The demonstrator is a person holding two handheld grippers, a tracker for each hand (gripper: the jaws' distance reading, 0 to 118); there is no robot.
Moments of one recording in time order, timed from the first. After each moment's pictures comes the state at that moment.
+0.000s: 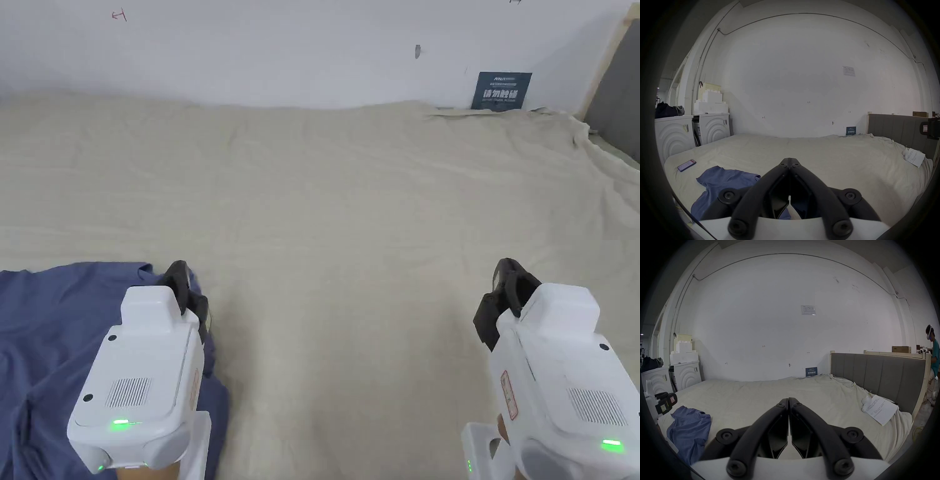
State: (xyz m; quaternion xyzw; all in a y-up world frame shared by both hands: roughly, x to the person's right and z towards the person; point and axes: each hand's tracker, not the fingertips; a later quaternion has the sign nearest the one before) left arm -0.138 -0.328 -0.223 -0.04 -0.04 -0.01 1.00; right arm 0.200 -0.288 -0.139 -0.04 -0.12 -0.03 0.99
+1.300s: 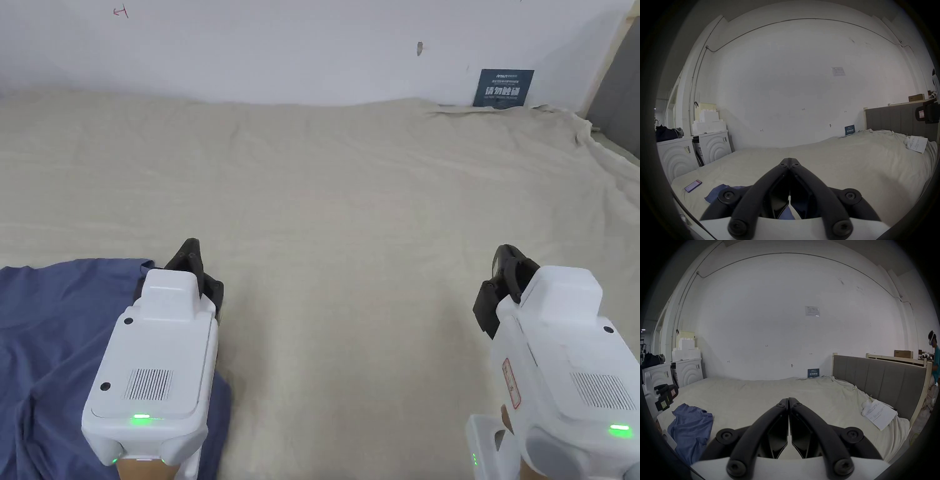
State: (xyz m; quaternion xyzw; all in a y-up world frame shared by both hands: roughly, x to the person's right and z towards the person) left arm -0.123 -0.309 -0.214 0.00 -0.05 -0.08 1.00; right arm 0.196 -0.267 -0.135 -0.05 -0.11 -0.01 0.99
